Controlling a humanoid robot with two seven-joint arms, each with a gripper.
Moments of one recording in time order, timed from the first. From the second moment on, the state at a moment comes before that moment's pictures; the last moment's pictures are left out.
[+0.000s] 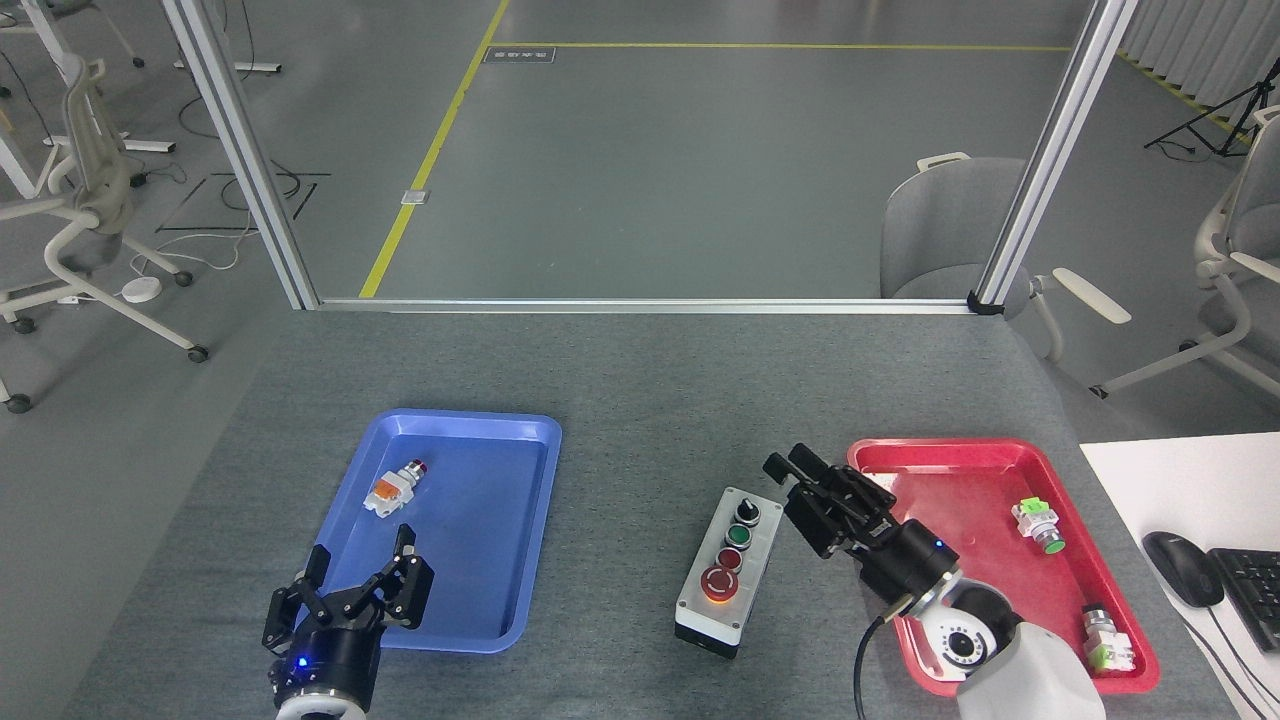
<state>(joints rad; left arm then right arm) -0.03 0.02 0.08 -1.43 -1.24 -0.01 0.10 -0.37 -0.13 0.05 -1.07 0.81 -0.78 0.13</state>
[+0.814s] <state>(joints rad) -0.03 0.01 0.01 -1.44 -1.24 -0.01 0.10 -0.26 -0.21 -0.07 -1.17 1.16 -0.30 -0.07</state>
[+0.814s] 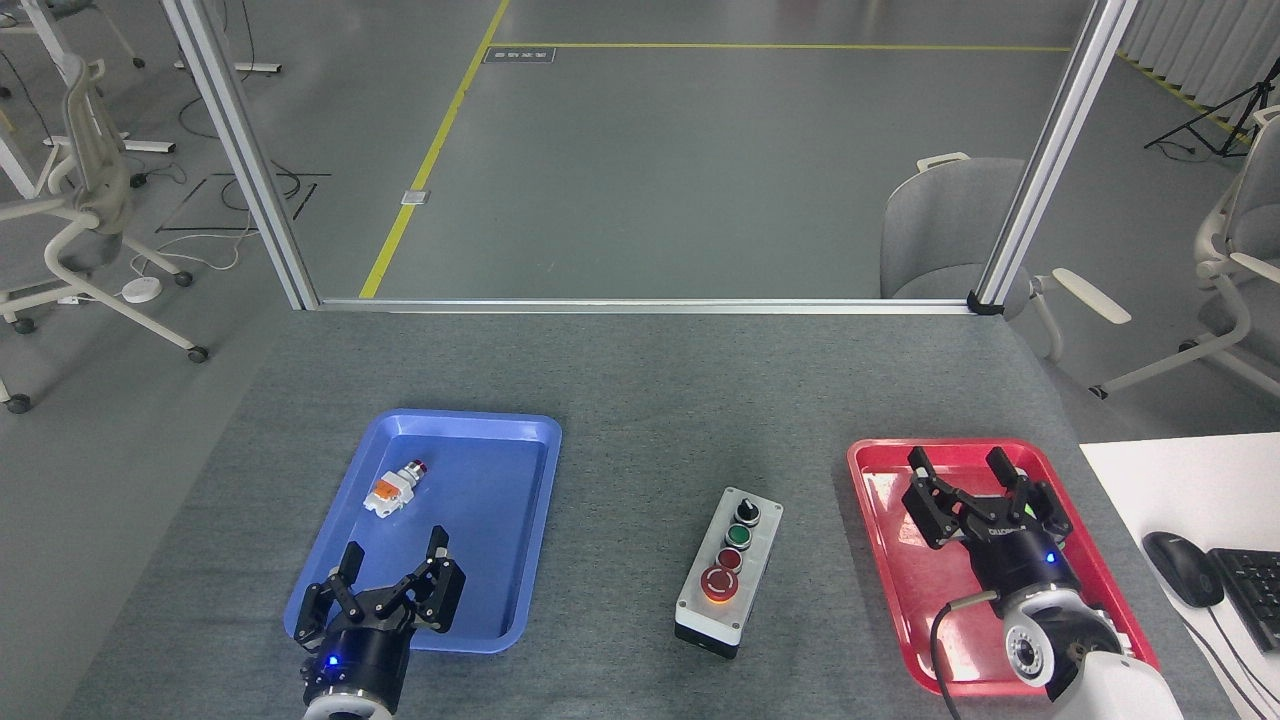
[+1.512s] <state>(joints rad) -0.03 0.02 0.01 -1.44 -1.23 -0.01 0.11 -0.09 -0.08 -0.12 -1.41 1.22 -0.25 -0.08</state>
